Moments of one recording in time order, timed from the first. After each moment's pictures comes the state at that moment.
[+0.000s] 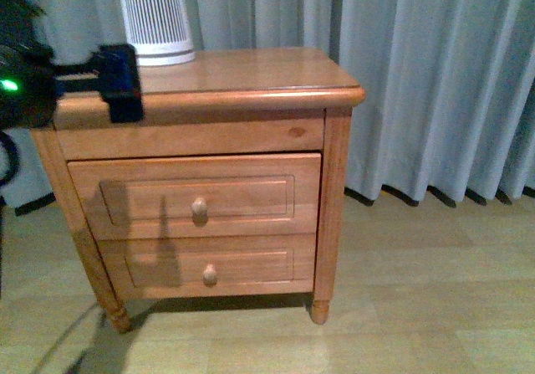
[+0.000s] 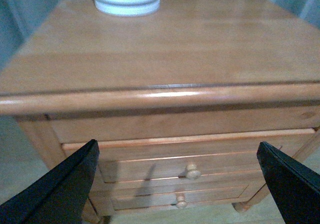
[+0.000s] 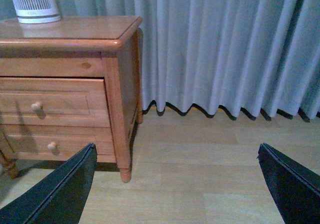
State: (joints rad) left arm -0.16 1.71 0.95 0.57 0.00 -0.03; right arm 0.00 0.00 0.01 0.00 0.00 0.00
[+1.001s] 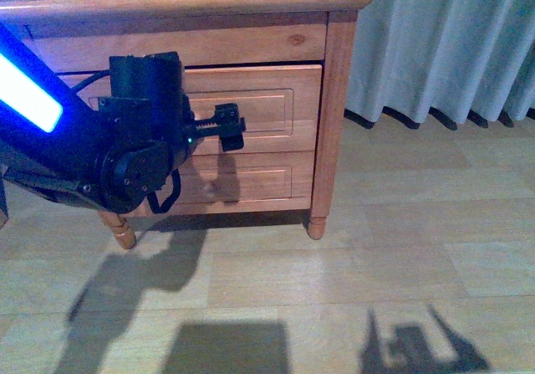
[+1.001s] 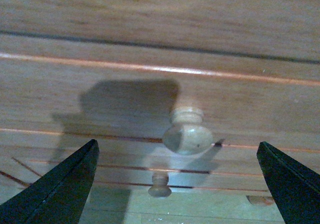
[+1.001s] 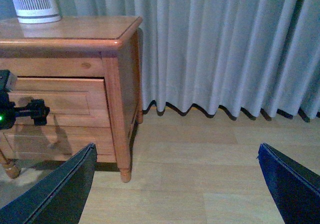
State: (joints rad) left arm -0.29 2.48 1.39 0.73 -0.22 -0.19; right arm 0.00 0.00 0.01 0.00 0.00 0.00
